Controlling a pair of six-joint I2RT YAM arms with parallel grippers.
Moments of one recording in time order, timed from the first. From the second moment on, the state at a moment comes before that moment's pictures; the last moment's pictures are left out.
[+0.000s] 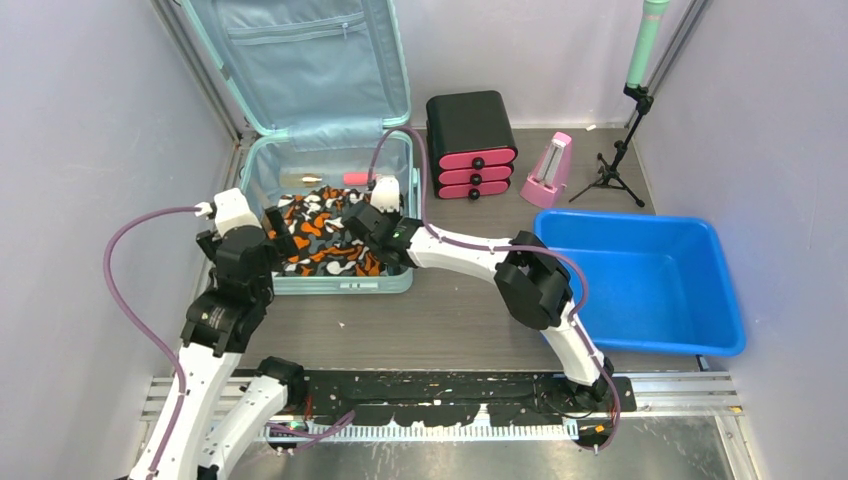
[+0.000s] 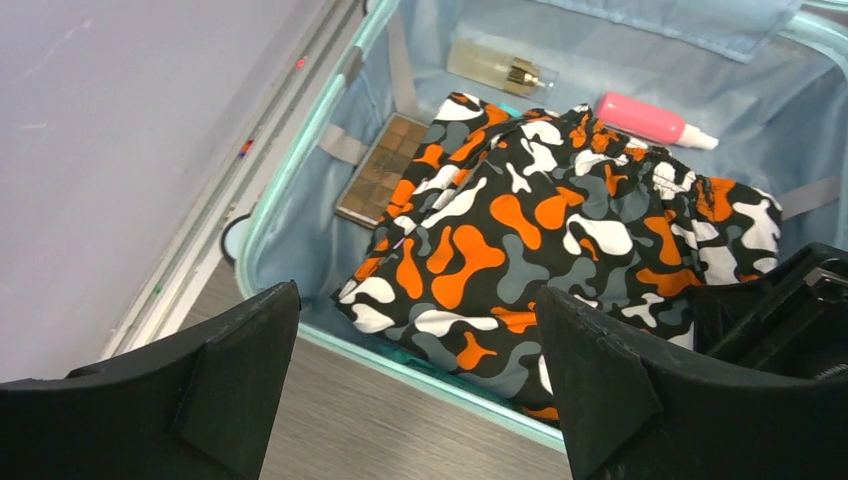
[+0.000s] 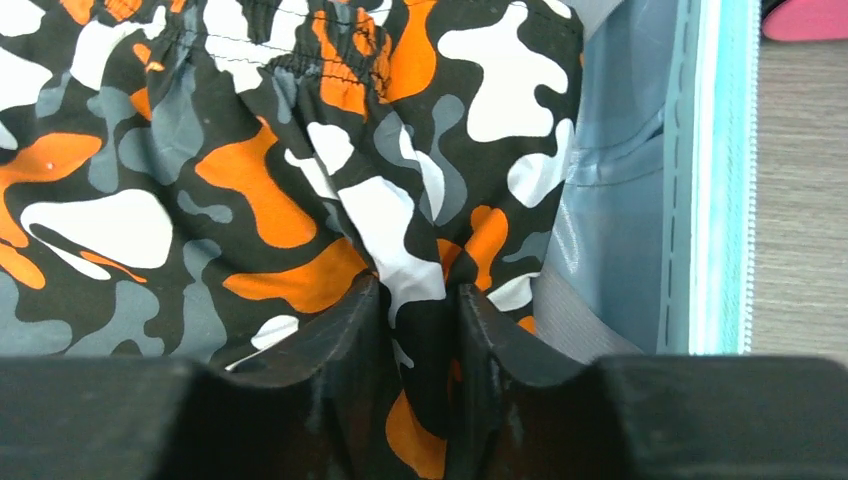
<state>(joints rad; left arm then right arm) -0.29 0.65 0.91 -0.67 -0.63 -0.30 1.02 2.18 1.76 -0.37 0.70 0.69</state>
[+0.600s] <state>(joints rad) 0.17 1.31 1.10 -0.63 -0.09 -0.22 1.00 2.06 1.52 -0.08 0.55 0.59</state>
